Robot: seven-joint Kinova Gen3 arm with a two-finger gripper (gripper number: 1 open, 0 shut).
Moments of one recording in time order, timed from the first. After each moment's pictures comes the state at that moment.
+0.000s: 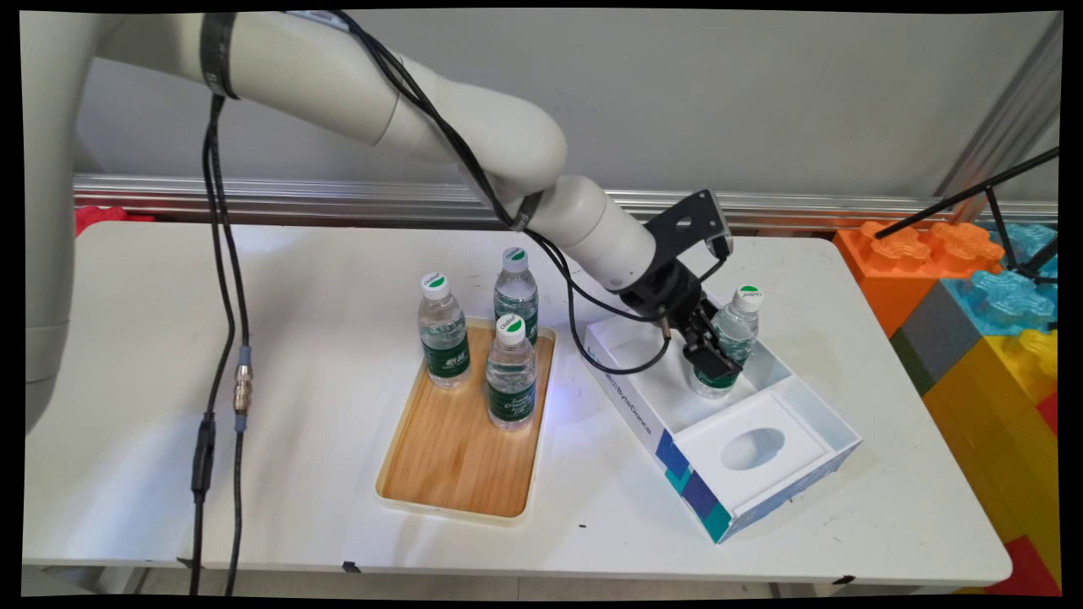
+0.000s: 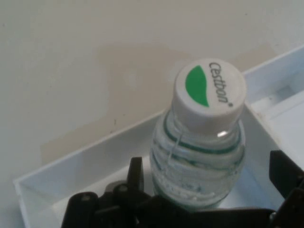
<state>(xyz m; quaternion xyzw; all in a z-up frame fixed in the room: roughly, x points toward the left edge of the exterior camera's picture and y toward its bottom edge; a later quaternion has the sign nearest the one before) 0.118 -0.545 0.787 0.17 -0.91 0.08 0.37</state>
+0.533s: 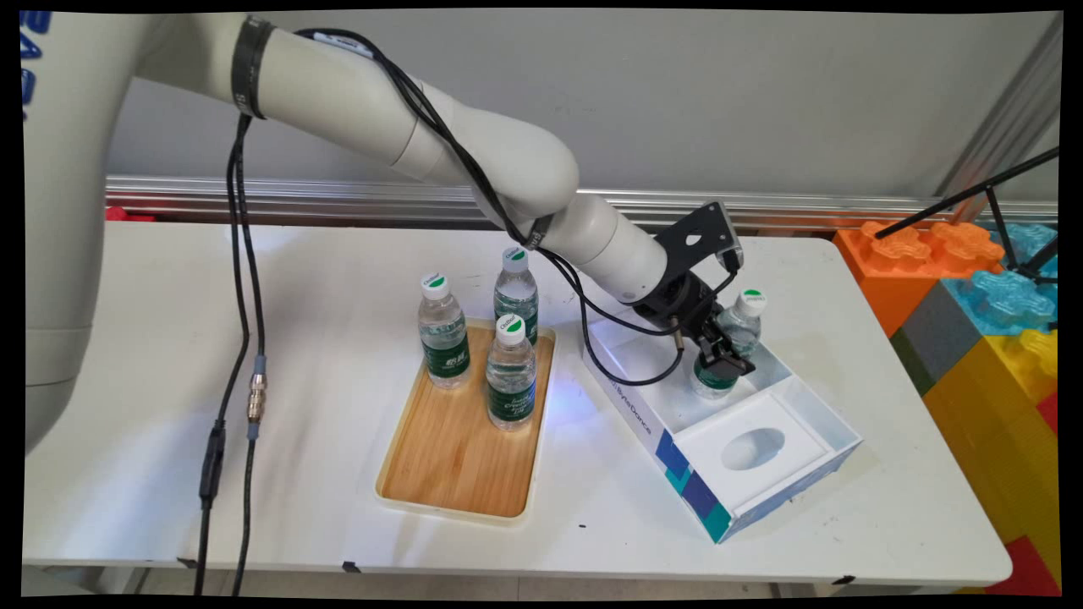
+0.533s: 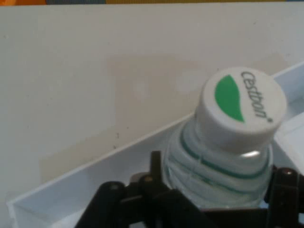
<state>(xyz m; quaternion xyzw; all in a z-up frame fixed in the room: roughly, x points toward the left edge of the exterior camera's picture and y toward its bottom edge) 0.105 -0.547 0.770 0.16 -0.90 0.09 0.38</state>
